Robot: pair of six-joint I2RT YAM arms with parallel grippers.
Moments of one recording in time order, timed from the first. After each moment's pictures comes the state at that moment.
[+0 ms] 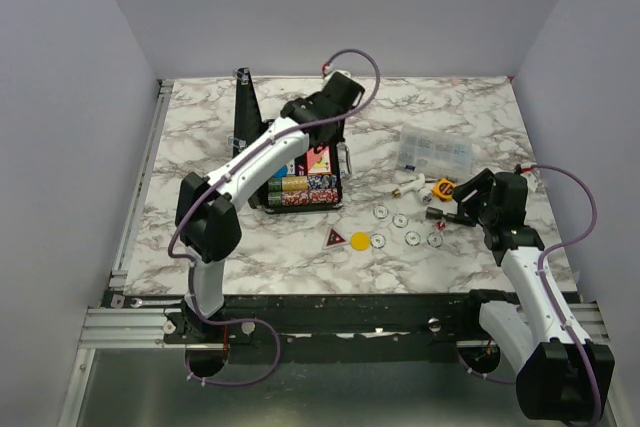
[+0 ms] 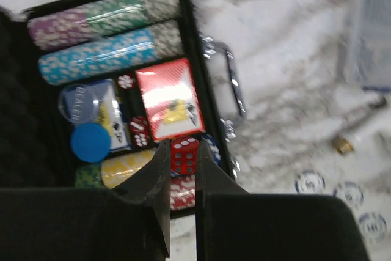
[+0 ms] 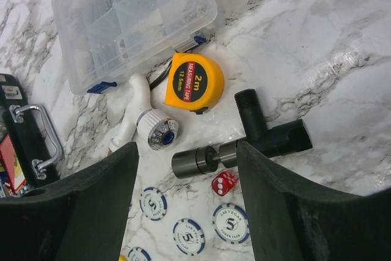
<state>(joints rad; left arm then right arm) -0.77 1.88 1.81 -0.76 -0.32 -0.36 -0.06 0.84 0.48 -0.24 0.10 0.69</state>
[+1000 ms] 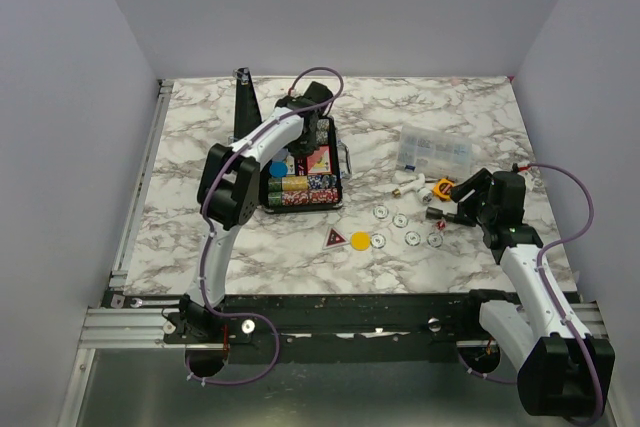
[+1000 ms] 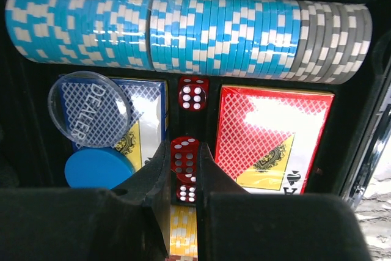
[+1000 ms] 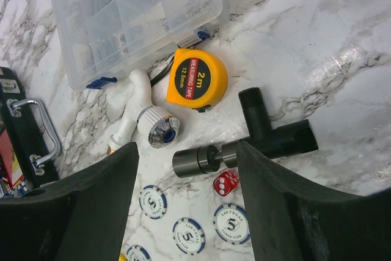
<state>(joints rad) -0.49 2.24 1.95 -0.91 -0.29 -0.57 -0.05 0.86 0.48 -0.23 0.08 0.68</state>
